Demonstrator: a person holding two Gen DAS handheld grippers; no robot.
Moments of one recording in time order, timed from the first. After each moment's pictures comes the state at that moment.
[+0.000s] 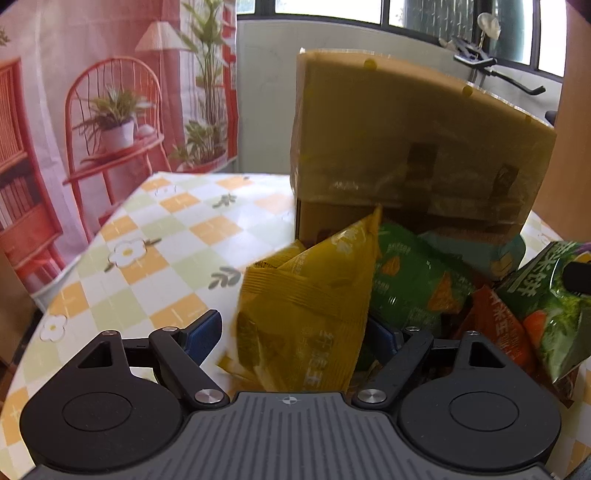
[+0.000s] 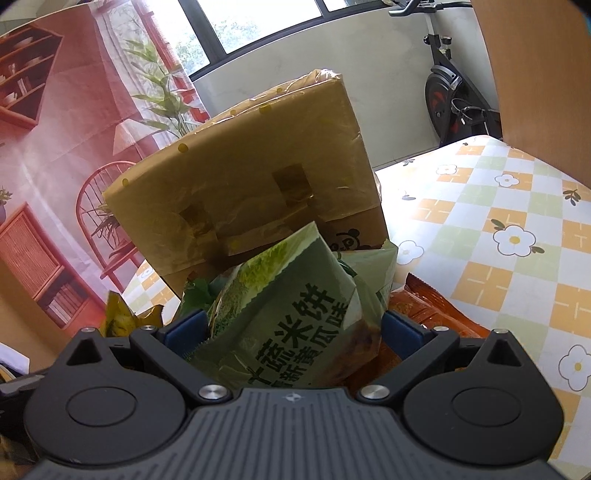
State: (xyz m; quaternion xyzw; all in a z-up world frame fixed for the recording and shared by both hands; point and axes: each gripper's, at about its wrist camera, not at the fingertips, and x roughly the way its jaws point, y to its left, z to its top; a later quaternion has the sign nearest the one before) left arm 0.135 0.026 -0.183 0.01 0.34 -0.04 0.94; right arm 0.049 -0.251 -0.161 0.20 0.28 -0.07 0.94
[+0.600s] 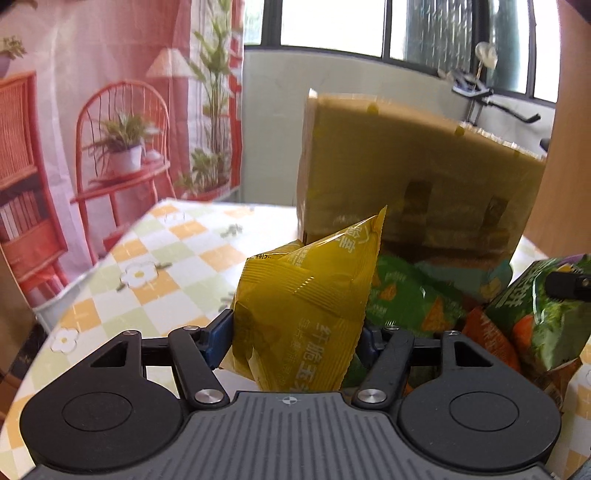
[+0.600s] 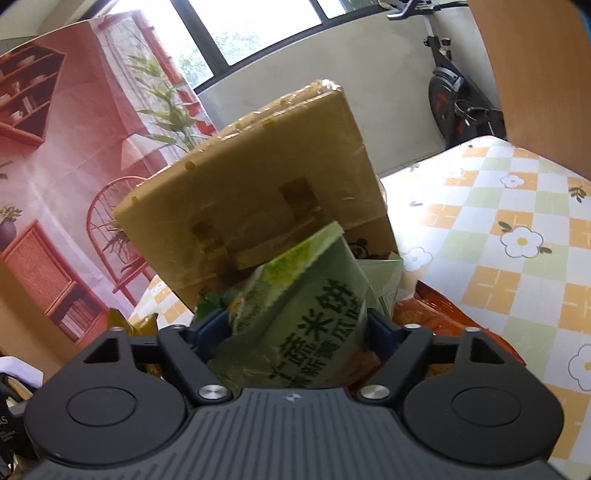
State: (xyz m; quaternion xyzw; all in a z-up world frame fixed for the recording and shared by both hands) left arm 0.113 0.031 -0.168 0.00 0.28 -0.04 0.96; right arm 0.046 -0.252 -0.153 0.21 0.26 -0.06 0.94
